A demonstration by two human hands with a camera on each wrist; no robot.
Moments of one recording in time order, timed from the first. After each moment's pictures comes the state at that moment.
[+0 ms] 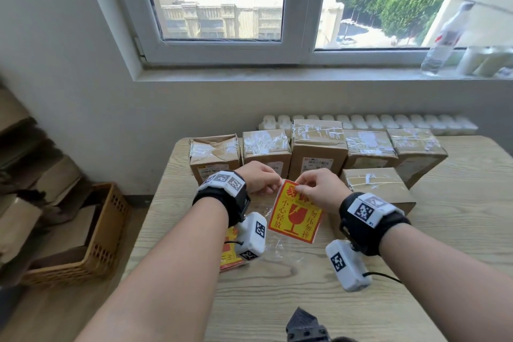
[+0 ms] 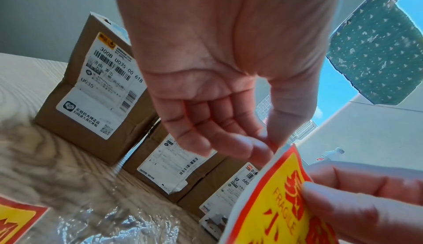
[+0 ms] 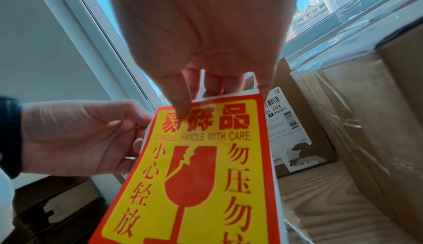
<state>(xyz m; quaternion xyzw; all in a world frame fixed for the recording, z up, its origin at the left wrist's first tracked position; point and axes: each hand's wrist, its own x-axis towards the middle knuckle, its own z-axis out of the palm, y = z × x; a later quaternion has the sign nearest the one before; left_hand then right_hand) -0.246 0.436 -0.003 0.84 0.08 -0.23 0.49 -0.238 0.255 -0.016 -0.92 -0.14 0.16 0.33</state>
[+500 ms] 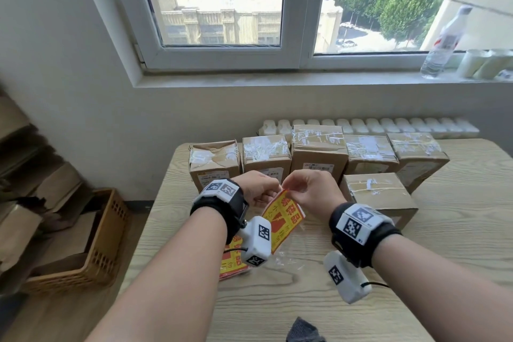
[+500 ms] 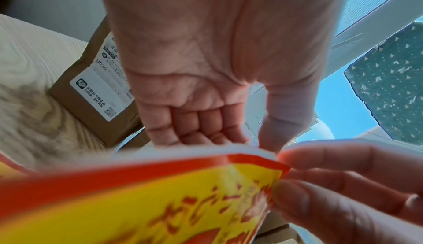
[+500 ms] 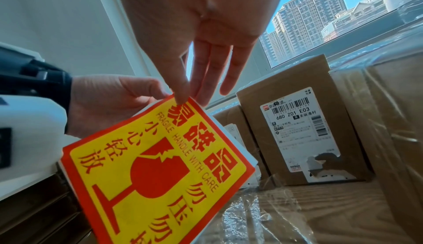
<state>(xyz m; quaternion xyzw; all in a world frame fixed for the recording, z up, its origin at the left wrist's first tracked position) -0.246 0.433 -0.004 0.75 0.14 -0.28 0.58 -0.242 0.269 -0.017 -0.92 -0.21 0.04 0.34</state>
